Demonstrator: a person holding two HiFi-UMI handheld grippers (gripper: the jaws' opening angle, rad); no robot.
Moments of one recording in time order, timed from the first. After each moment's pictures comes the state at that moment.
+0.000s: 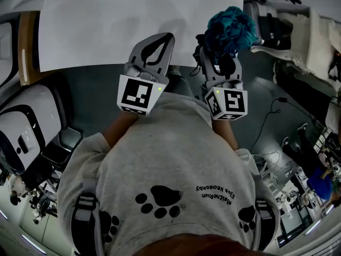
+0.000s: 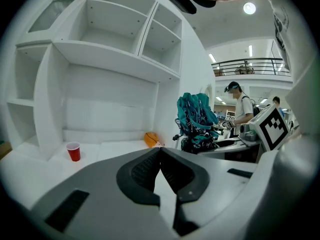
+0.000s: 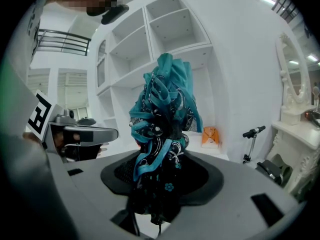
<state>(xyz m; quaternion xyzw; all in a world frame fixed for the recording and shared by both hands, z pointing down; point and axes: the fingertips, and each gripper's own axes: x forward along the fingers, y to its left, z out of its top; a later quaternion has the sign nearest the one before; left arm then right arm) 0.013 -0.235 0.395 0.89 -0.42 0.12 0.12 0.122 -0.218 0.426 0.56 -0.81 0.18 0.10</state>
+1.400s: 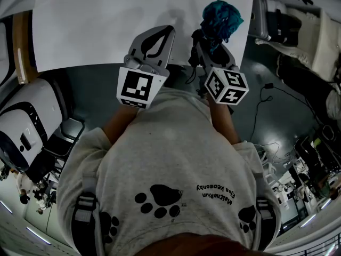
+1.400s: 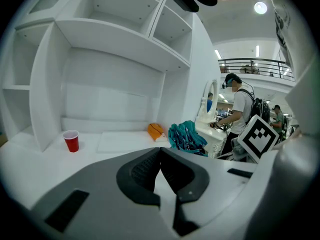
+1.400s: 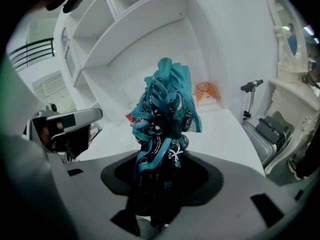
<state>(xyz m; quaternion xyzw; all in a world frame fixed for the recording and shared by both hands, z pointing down) 0.014 -0.286 0.451 0.88 -0.42 0.15 0.16 0.122 -0.253 0.543 0.53 -0.74 0.38 0.16</state>
